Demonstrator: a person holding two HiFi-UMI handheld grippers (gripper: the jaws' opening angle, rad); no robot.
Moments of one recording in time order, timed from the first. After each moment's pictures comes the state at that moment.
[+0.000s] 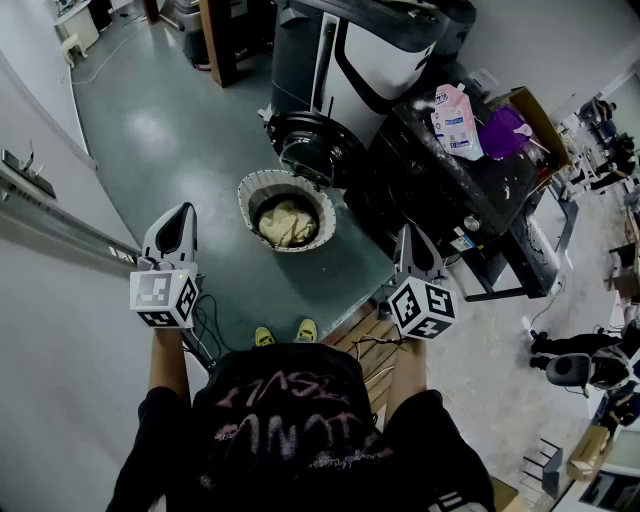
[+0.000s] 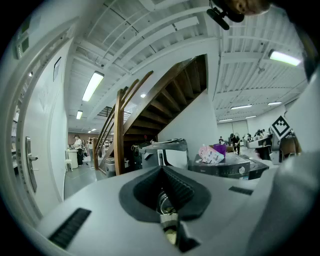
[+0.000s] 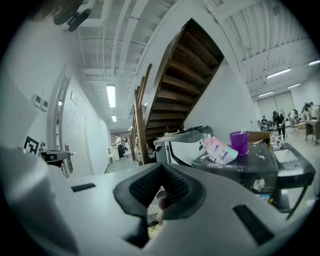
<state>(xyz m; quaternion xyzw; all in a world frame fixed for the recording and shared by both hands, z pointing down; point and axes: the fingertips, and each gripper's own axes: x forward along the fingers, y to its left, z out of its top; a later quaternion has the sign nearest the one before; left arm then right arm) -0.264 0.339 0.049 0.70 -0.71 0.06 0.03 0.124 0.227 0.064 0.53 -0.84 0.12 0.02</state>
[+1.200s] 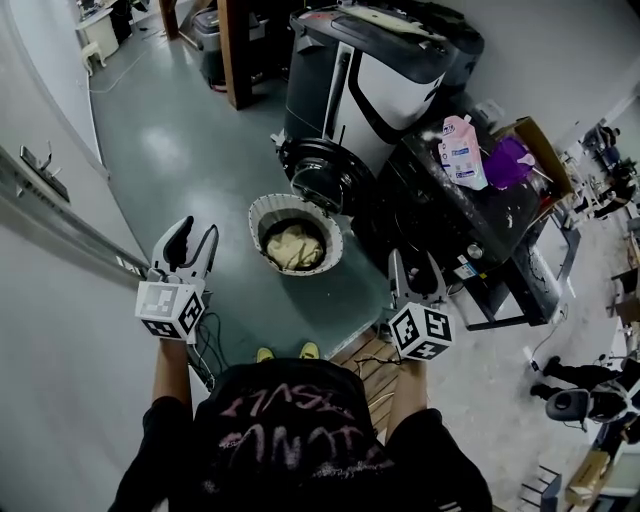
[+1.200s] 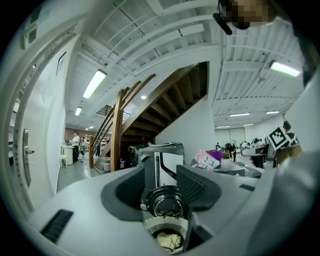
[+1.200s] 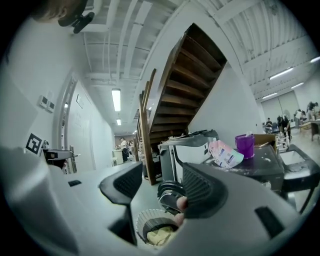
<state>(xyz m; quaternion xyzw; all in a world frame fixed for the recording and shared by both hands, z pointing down) -0.264 0.348 0.043 0.72 -0.70 0.03 0.04 0.114 0.232 0.059 0.51 -0.85 0.10 -0.01</state>
